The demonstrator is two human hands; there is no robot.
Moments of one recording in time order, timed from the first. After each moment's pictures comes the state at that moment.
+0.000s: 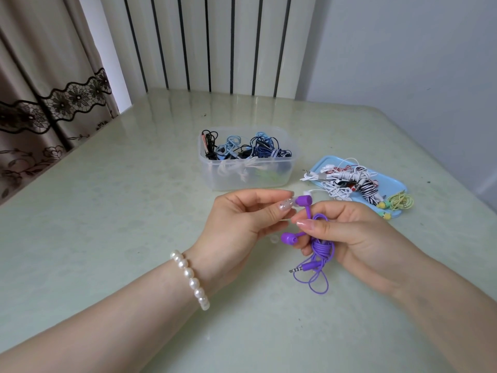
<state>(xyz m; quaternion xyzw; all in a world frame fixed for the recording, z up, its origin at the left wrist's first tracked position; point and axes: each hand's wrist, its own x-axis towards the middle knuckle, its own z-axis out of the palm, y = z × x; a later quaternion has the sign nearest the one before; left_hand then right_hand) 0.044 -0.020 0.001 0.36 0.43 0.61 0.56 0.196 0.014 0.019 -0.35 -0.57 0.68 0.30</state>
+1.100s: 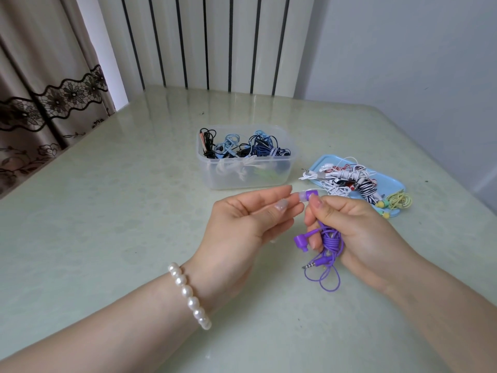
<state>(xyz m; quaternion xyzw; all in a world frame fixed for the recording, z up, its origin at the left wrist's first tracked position) 0.054 -0.031 0.009 0.31 0.41 0.63 0.58 0.193 0.020 0.011 -0.40 -0.57 0.62 0.36</state>
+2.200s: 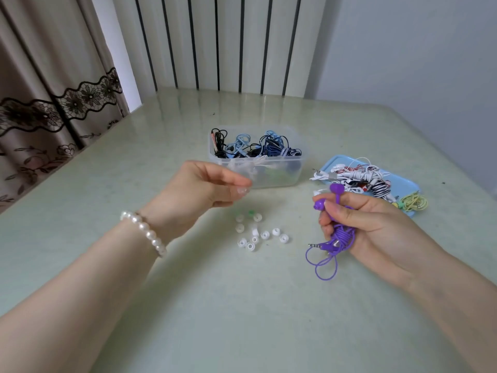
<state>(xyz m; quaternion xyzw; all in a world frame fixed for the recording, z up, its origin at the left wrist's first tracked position) -0.025 -0.002 0.015 0.46 0.57 0.51 0.45 0.201 0.028 0.012 -0.37 -0.50 0.69 0.36</state>
